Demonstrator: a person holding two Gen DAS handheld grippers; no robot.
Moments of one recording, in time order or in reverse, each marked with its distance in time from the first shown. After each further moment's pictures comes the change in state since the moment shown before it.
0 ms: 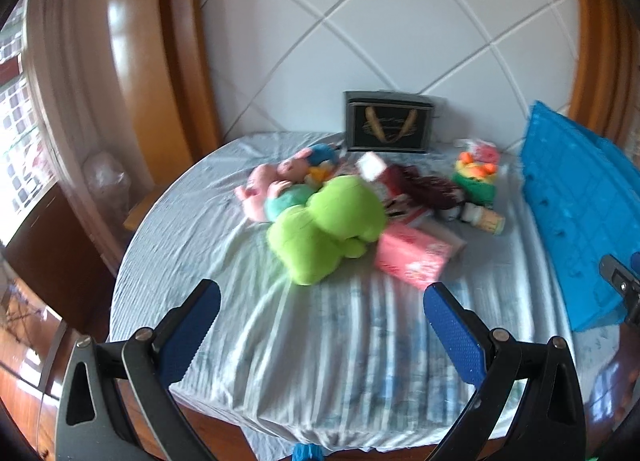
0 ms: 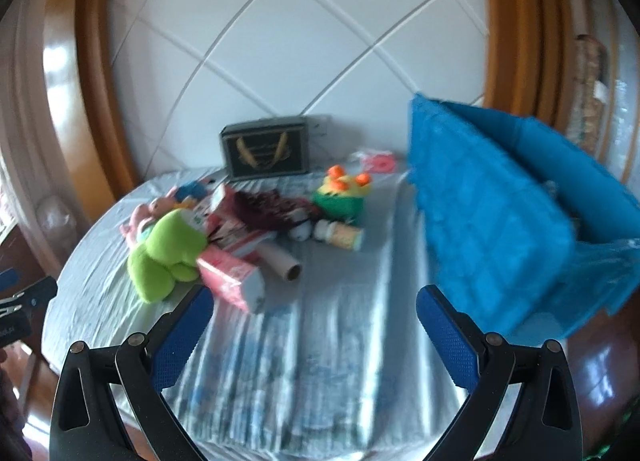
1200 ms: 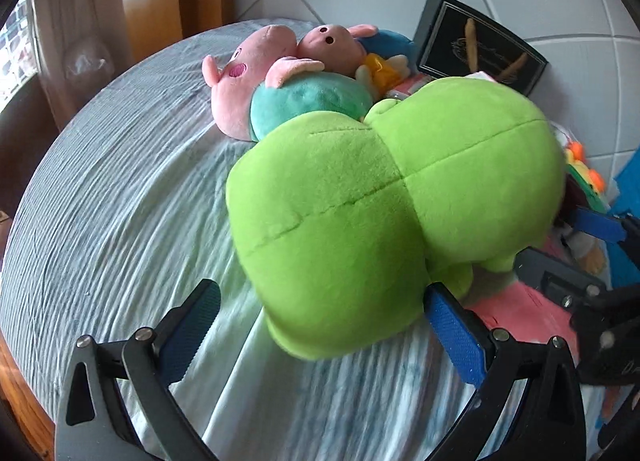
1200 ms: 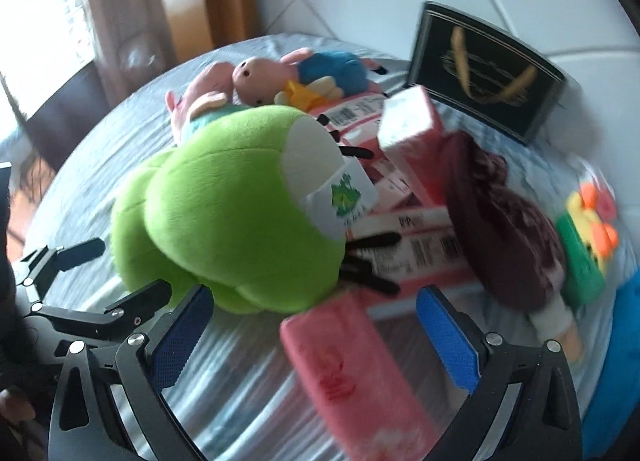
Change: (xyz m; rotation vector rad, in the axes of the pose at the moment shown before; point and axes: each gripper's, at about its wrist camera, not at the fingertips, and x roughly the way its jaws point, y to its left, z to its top) left arm 0.299 0.029 -0.013 -0.256 0.277 0.025; right arm 0.332 0.182 0.023 -0.514 0.370 0.388
